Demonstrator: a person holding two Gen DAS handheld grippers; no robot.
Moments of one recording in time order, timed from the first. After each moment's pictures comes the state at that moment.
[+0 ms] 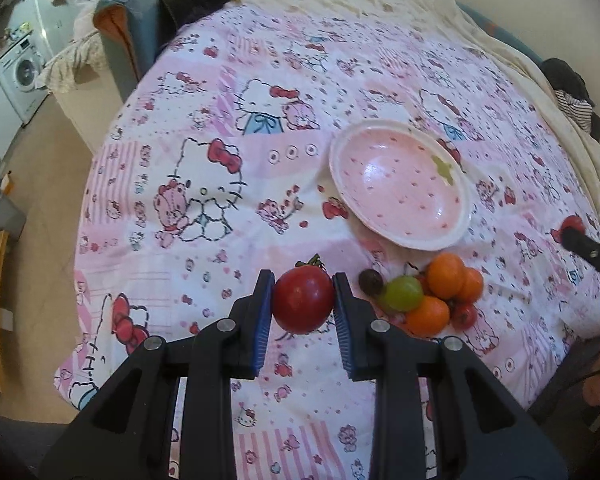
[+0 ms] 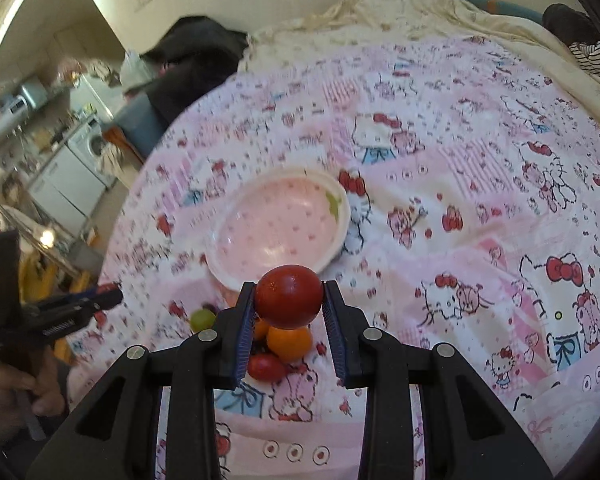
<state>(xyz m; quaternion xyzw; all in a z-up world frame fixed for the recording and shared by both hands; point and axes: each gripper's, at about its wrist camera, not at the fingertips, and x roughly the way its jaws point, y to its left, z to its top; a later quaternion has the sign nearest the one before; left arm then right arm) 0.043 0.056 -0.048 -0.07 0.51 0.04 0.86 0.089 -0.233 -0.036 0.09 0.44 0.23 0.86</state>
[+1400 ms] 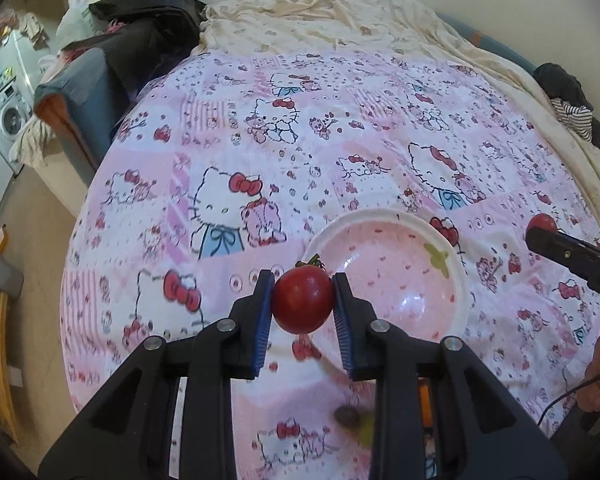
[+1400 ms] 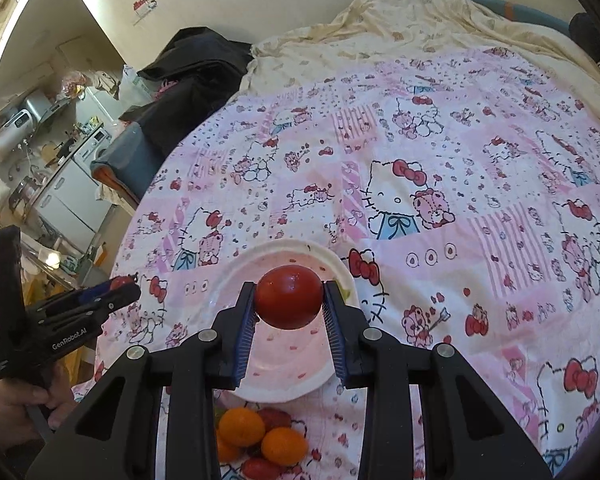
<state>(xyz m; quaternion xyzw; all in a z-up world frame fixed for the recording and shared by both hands) 0.167 0.032 -0.027 -0.02 0.47 0.02 0.88 0.204 -0.216 -0.030 0.10 0.44 0.25 0.86</state>
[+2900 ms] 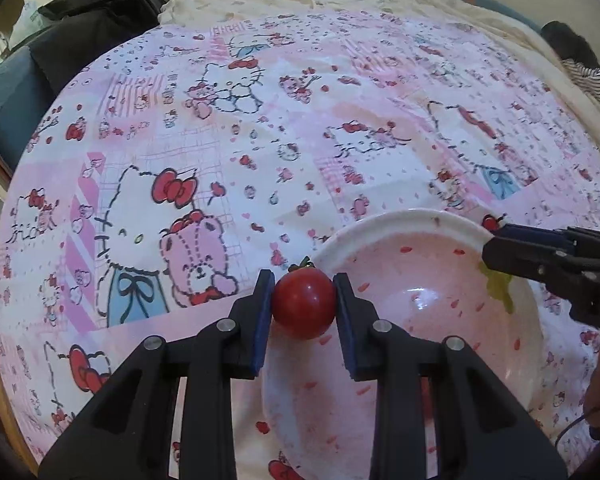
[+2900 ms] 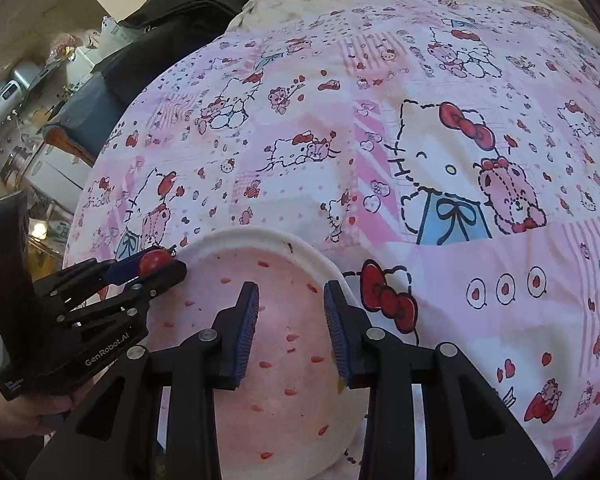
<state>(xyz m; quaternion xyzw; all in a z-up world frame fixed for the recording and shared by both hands) 0.256 0.015 -0.123 0.00 0.50 -0.02 0.87 0.296 -0.168 -0.123 0.07 0.51 0.27 0.81</state>
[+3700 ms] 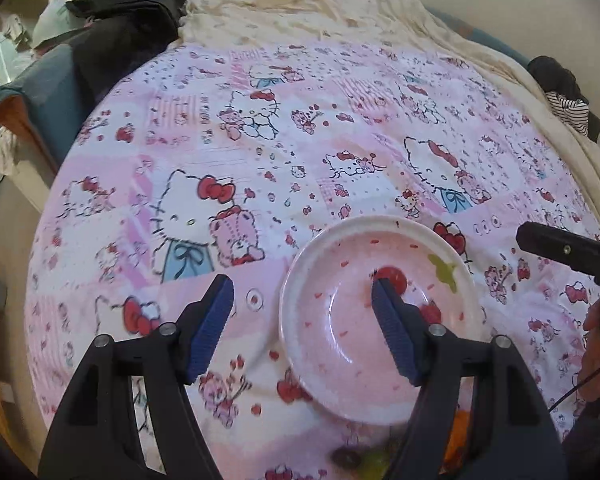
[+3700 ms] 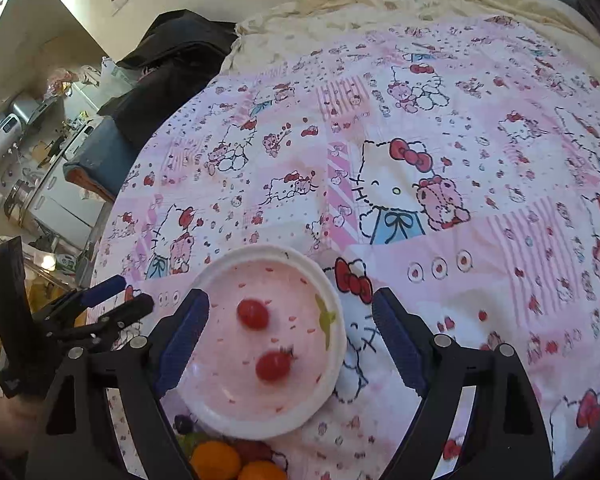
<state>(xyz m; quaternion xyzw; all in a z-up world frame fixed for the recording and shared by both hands) 0.195 0.030 -0.057 -0.03 0.47 -0.01 0.88 0.255 -0.214 -0.064 0.11 0.48 0.24 0.84</state>
